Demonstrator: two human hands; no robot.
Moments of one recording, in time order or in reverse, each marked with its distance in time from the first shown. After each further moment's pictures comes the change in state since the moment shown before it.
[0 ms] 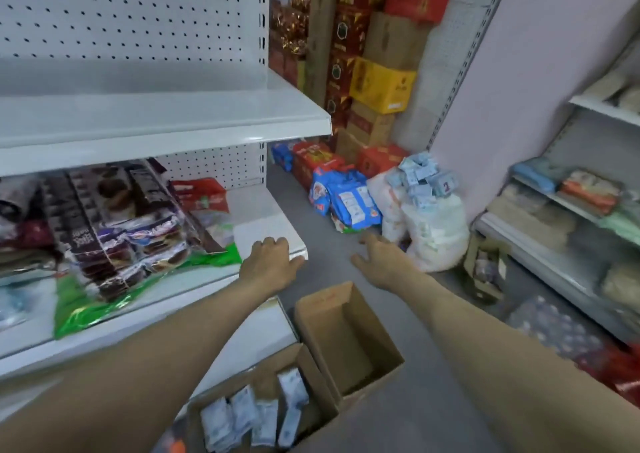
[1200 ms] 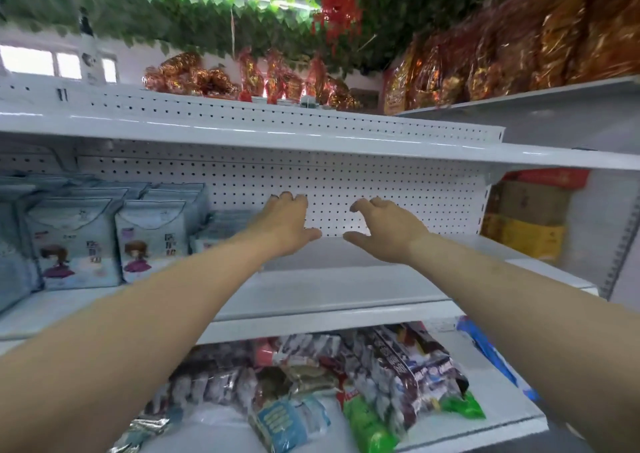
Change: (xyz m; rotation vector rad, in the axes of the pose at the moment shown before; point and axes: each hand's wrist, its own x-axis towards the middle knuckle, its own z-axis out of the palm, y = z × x) left_hand -0.201 -0.385 -0.471 0.208 0.531 -0.029; right_hand -0.125 -0.617 -0.081 -0.239 0.477 -0.668
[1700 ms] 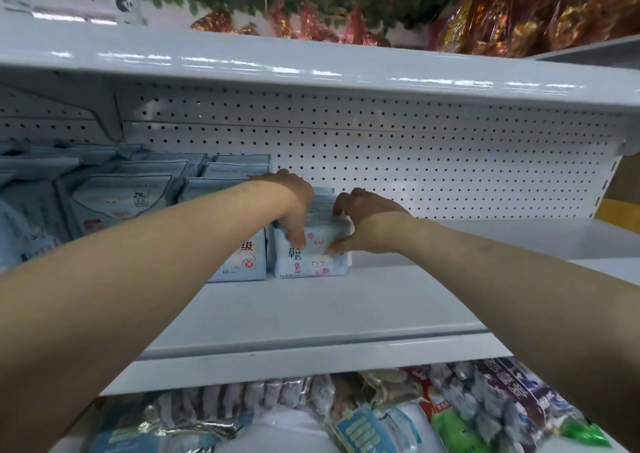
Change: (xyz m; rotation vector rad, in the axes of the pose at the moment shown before) left_hand 0.075 -0.161 -0.009 0.441 -0.408 -0.045; right_hand 0.138 -0.145 0.093 0.090 -0.187 -0.102
